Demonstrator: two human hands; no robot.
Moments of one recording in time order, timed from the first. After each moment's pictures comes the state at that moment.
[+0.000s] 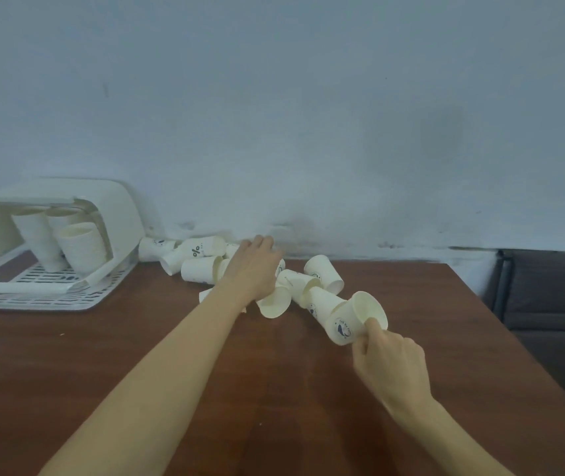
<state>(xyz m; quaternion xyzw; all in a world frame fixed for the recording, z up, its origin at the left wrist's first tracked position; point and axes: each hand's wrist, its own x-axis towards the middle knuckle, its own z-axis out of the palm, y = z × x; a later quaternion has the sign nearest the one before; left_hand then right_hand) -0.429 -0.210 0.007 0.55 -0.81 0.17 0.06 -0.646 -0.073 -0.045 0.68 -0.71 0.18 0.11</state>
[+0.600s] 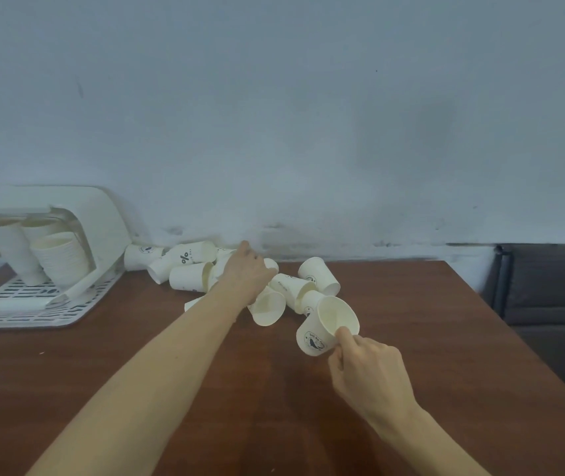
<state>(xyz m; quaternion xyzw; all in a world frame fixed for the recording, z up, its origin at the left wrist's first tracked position) -0.437 -0.238 0.003 0.50 -0.79 0.31 -0.19 -0.633 -0.086 -0.059 0.74 -0.61 0.24 0.17</state>
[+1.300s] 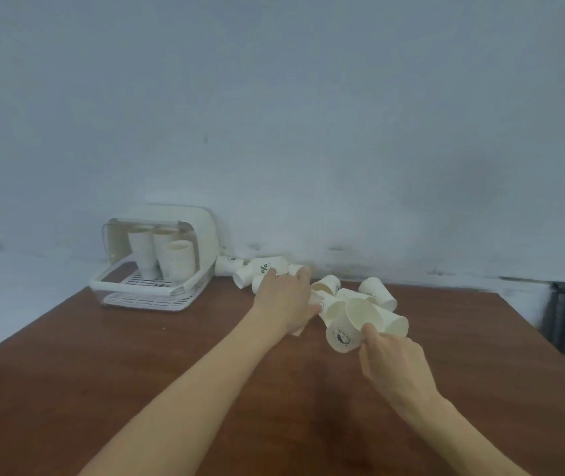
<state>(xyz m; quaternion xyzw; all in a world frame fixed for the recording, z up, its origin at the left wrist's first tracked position) -0.365 -0.090 0.047 0.59 -0.78 0.19 0.08 -0.551 -0.030 -0.001 0.75 -0.62 0.13 0.16</state>
